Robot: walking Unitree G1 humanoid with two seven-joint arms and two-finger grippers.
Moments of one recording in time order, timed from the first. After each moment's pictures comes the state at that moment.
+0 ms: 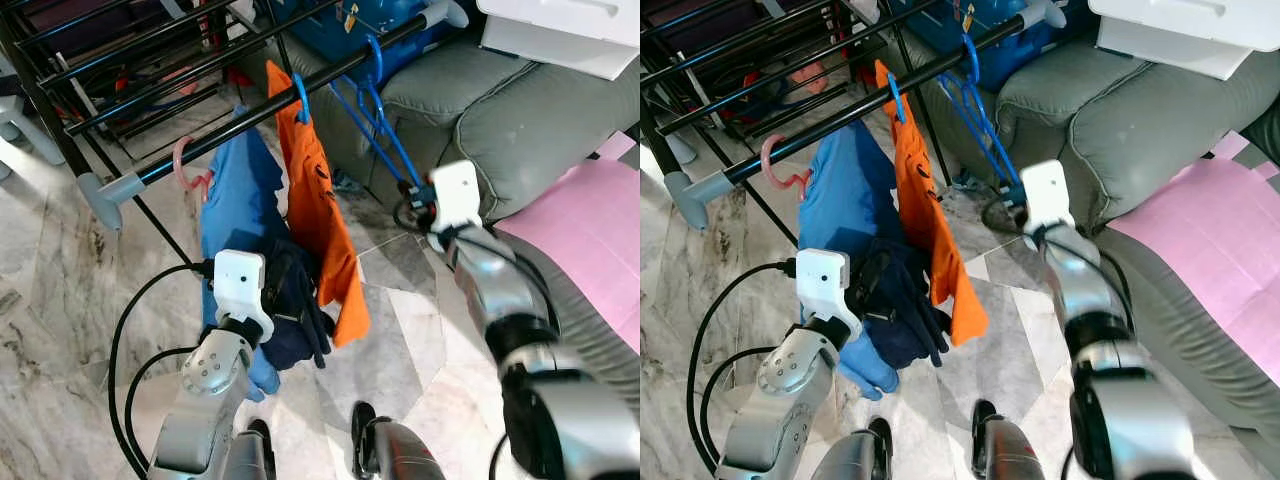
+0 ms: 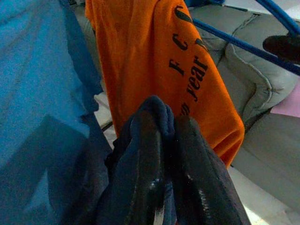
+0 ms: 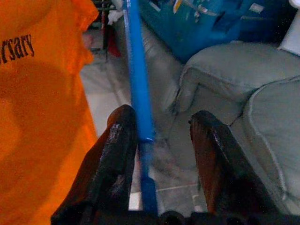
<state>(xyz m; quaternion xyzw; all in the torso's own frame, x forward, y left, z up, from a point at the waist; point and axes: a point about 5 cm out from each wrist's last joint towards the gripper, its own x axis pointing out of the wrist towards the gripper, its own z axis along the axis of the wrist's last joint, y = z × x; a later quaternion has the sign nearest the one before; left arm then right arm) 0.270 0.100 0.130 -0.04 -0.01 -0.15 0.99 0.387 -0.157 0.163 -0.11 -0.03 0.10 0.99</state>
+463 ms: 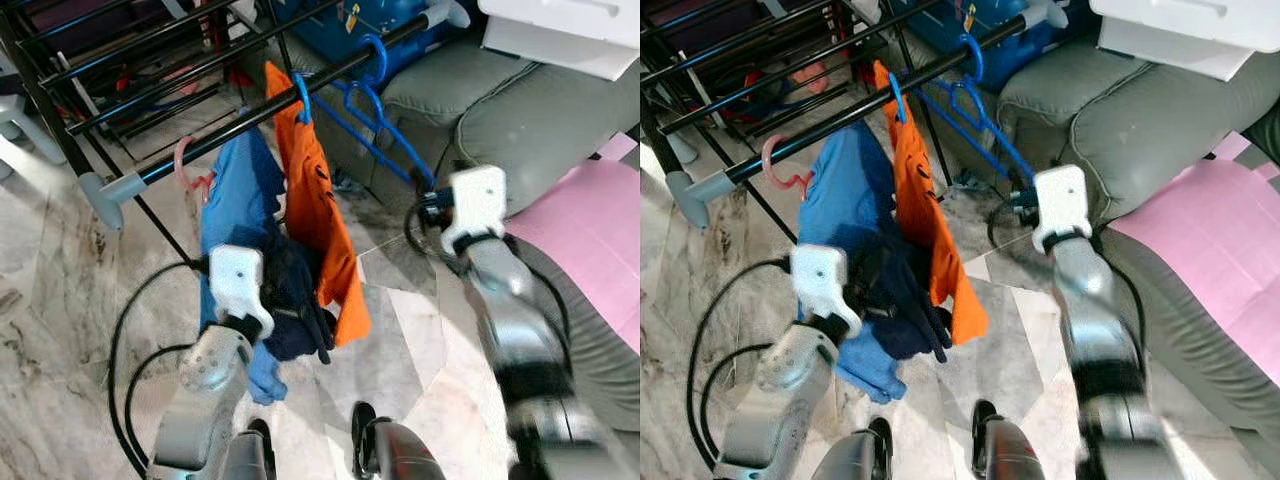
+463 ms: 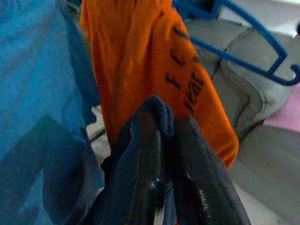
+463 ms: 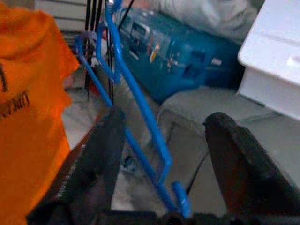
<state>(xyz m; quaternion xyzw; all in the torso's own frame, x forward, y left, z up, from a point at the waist) 0.271 0.103 0.142 -0.06 -0.03 -0.15 0.99 0.347 -0.158 0.186 -0.12 -0.14 0.06 0.98</state>
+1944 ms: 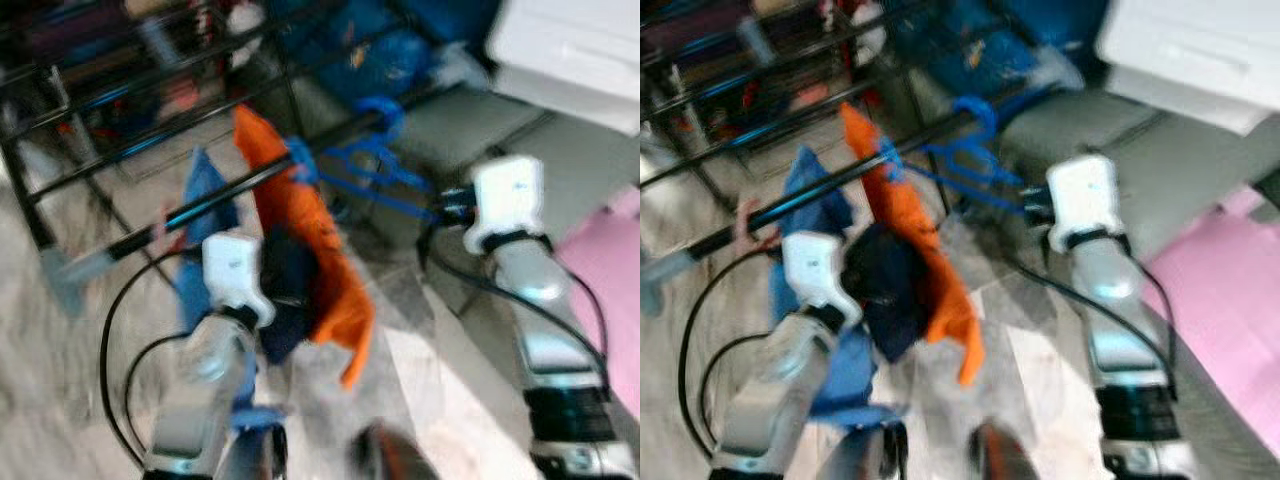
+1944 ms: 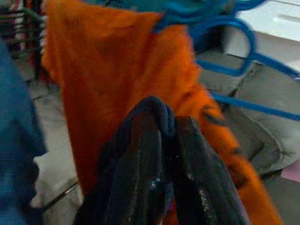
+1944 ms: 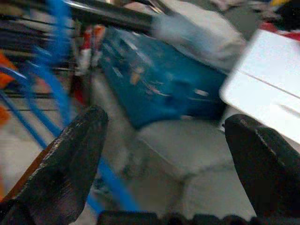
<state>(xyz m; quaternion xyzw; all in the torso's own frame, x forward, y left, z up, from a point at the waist) 0.278 0.101 0.147 -0.08 -0.05 -0.16 0.98 0.330 -0.173 0.215 -0.17 -0.13 0.05 0.97</state>
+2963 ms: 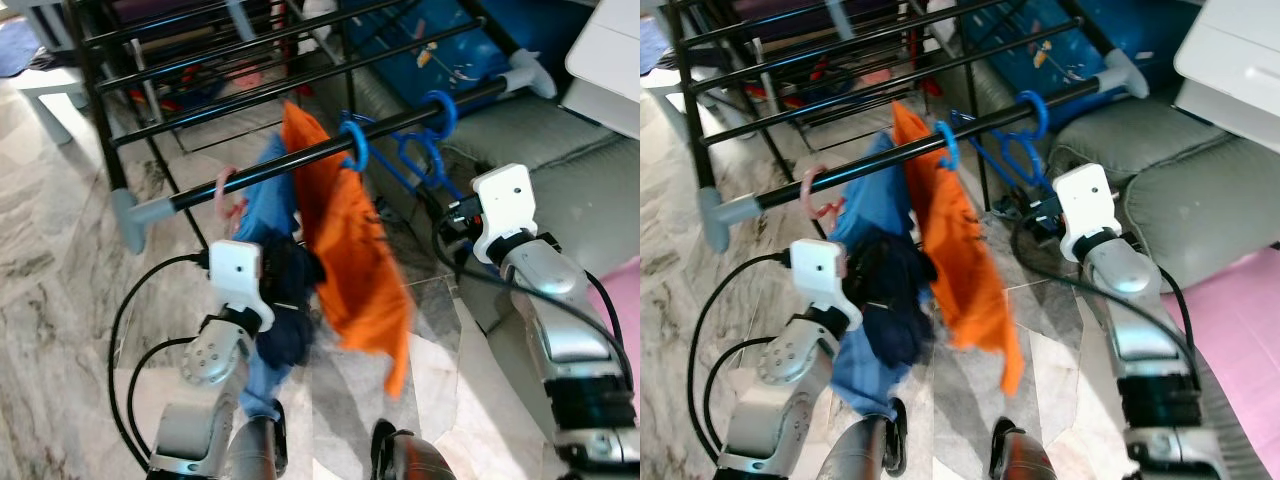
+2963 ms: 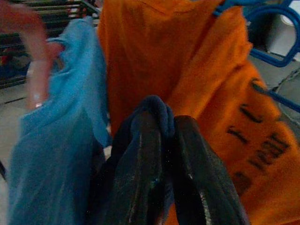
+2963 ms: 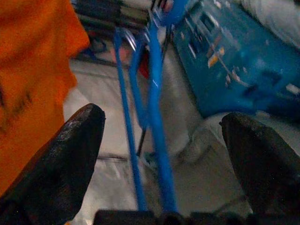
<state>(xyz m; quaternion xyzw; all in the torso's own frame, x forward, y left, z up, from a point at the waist) 0.276 0.098 0.138 -0.06 -0.03 -0.16 0.98 0.341 -0.190 0.192 -0.18 -0.04 0.13 0.97</state>
